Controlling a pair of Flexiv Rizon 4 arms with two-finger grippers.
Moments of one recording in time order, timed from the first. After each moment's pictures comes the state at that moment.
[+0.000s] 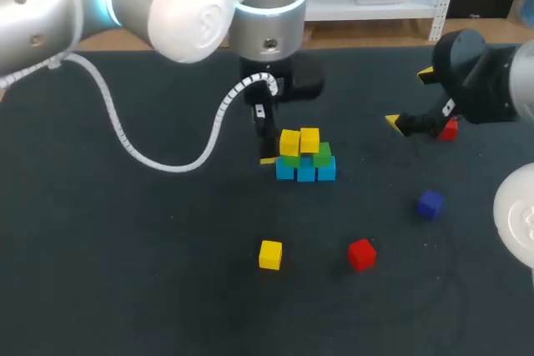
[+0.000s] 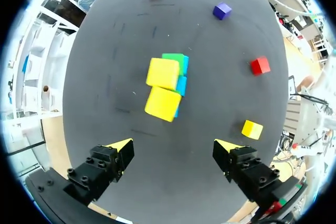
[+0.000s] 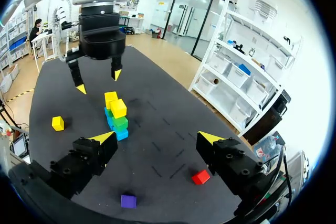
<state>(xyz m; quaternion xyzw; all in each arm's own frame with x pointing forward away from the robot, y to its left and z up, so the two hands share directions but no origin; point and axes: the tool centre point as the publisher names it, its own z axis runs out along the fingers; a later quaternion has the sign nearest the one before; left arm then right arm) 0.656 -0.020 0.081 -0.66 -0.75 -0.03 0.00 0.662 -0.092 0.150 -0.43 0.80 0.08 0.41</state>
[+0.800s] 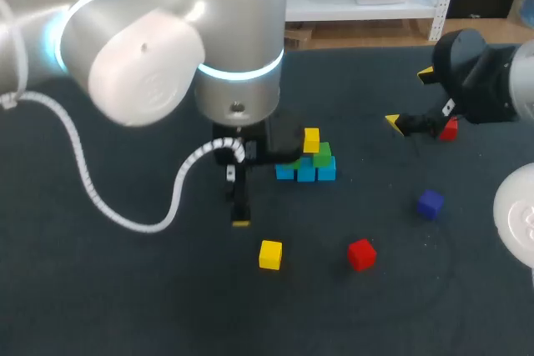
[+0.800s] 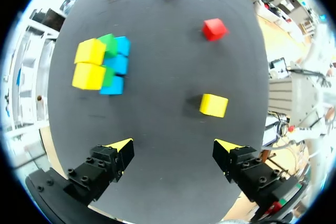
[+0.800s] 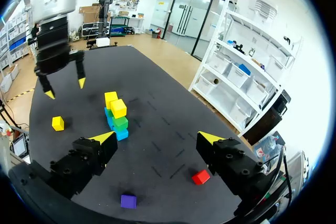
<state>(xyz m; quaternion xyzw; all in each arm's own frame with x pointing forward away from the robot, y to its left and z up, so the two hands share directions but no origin) 0.555 0.011 0.064 -0.70 -0.71 -0.02 0.01 0.662 -0.092 0.150 -0.43 0.80 0.08 0.41</state>
